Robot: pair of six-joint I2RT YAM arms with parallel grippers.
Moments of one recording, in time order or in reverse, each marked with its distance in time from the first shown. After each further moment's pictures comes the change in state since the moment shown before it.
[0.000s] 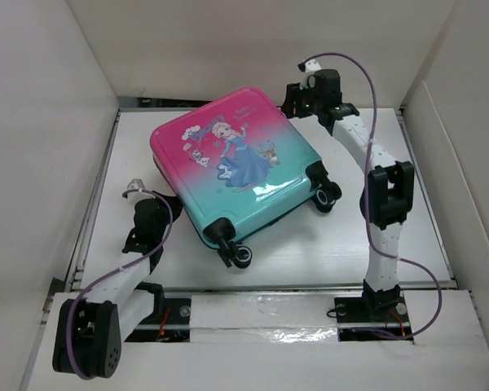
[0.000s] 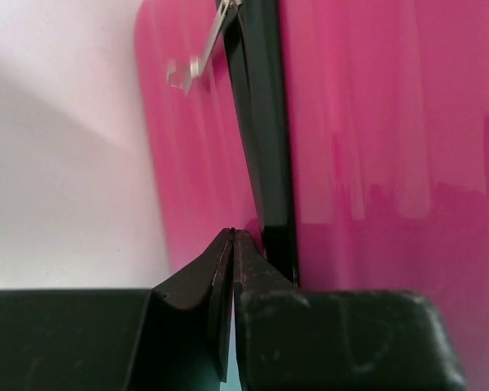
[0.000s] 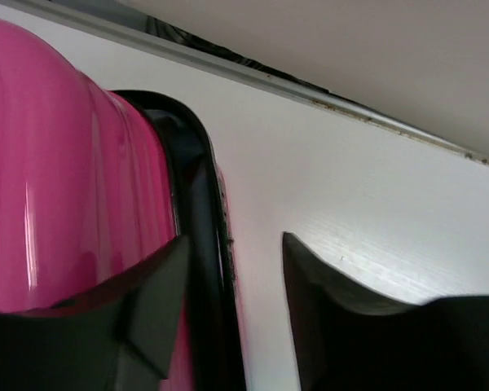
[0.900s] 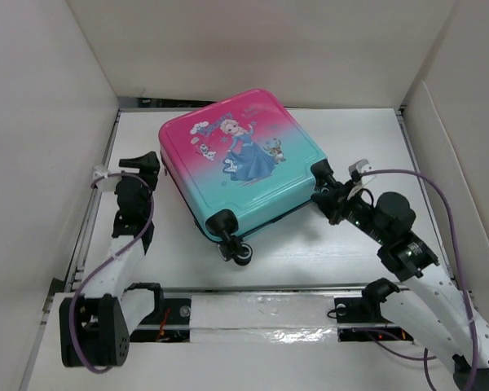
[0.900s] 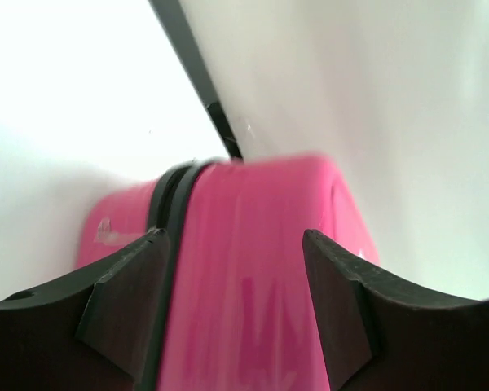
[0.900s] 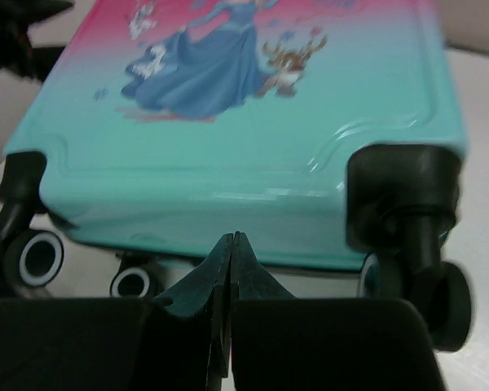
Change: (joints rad) left arm 0.116 0.025 0.197 0.070 -0.202 -0.241; right arm 0.188 -1.511 -1.346 0.145 0.008 0.136
